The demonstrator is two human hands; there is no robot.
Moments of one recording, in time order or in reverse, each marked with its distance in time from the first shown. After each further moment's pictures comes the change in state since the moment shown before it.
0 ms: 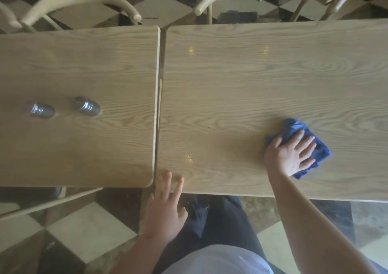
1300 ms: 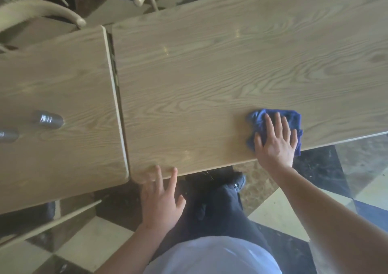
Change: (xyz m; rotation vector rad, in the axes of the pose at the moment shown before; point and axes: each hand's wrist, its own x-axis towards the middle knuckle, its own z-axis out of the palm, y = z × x) left_hand -0.009 0.056 0.006 0.179 0.015 0.026; right_hand -0.001 0.129 -0.042 -0.167 -0.057 -0.459
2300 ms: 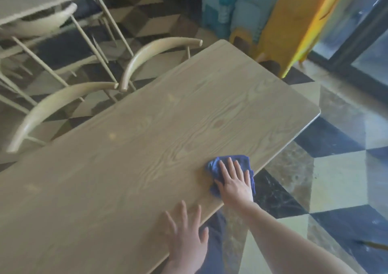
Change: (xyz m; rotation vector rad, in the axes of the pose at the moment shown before) left_hand 0.097 0.369 -0.034 0.090 -0.045 0.348; right_hand 0.091 0.212 -0.091 0.123 -0.140 0.189
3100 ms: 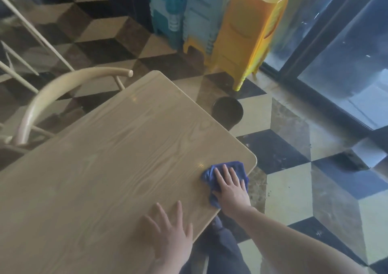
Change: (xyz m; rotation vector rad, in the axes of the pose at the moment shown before) left_hand 0.179 0.242 -0.073 -0.010 -0.105 -0.003; right_hand 0.151 0.213 -0.163 -0.077 -0.117 0.139
